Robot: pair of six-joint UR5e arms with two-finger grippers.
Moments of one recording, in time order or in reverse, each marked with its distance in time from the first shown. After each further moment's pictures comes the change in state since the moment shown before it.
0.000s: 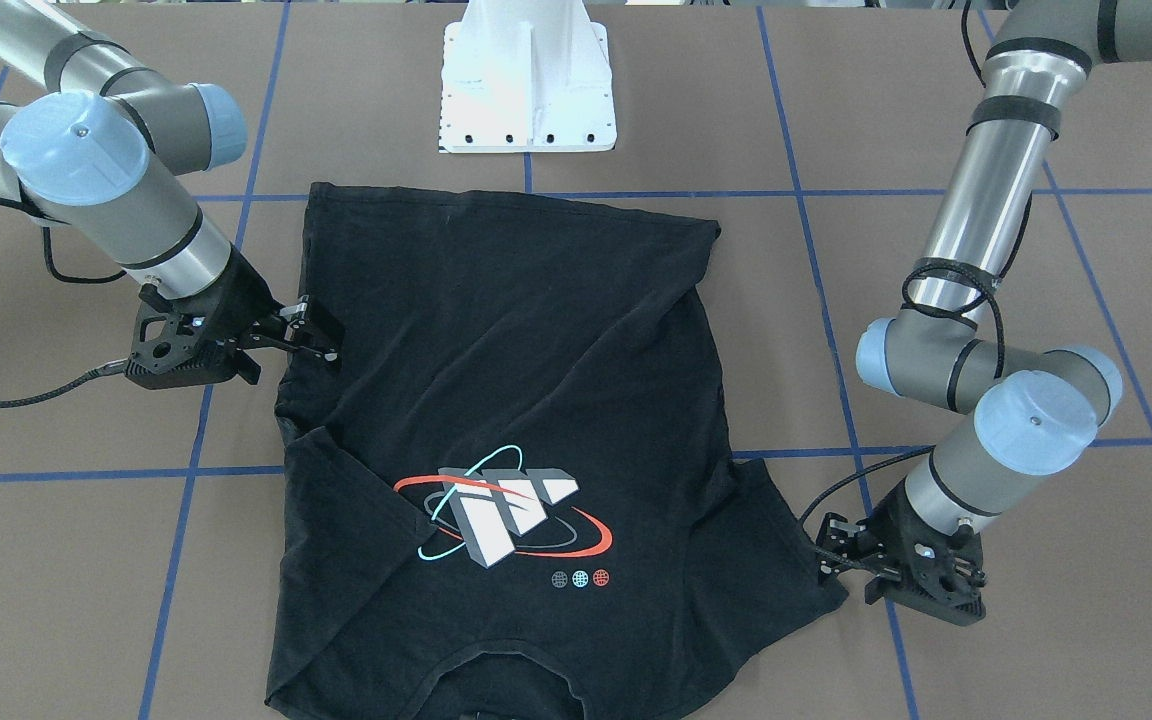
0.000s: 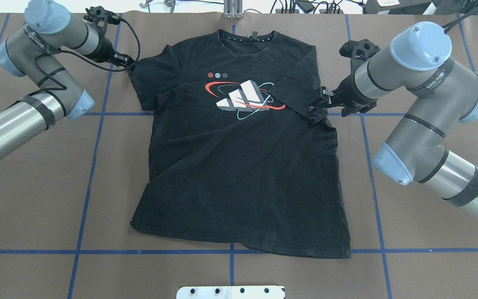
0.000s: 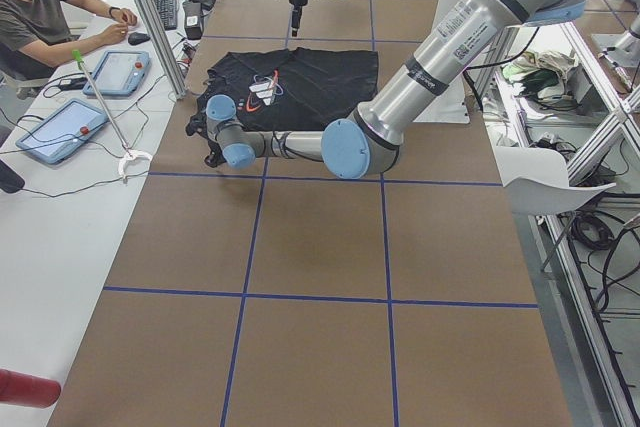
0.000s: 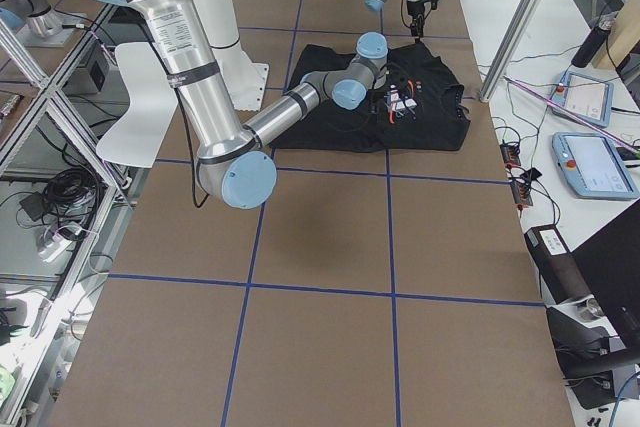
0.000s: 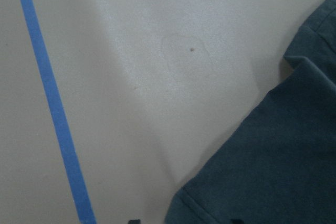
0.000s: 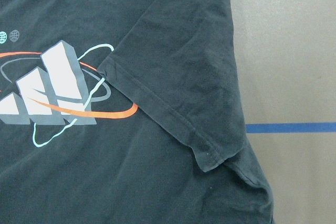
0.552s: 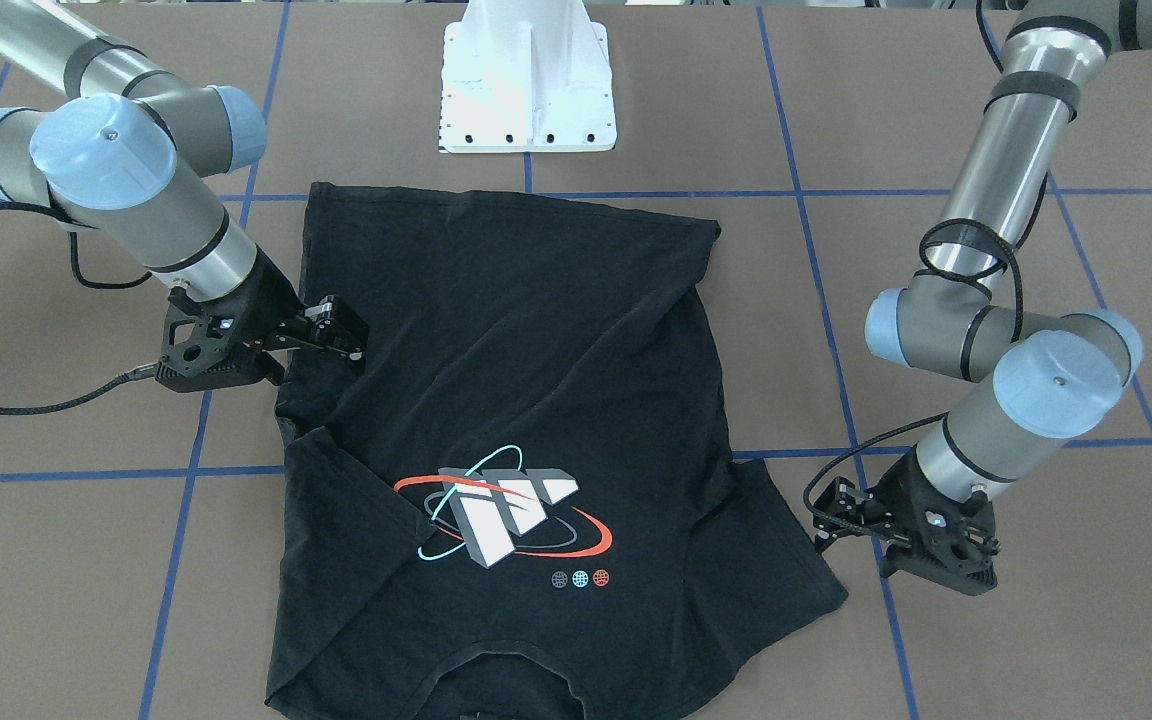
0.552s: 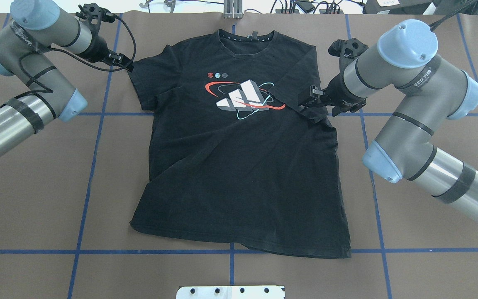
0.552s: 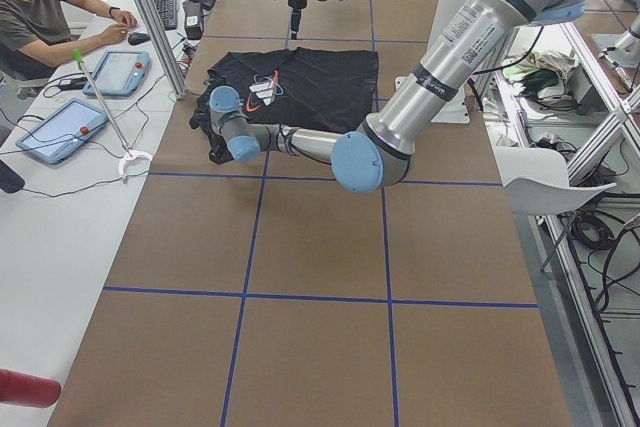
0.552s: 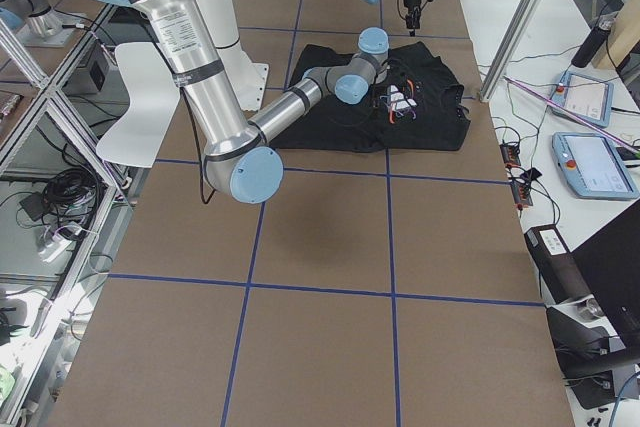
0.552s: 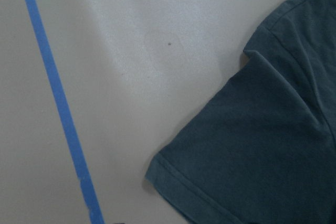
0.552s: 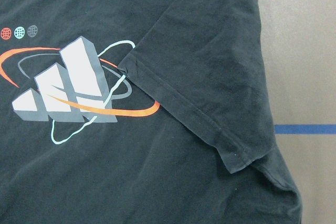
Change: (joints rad) left arm -0.006 0.082 -0.193 0.119 -0.022 0.013; right arm -0.015 0.039 -0.025 -0.001 0.005 0.001
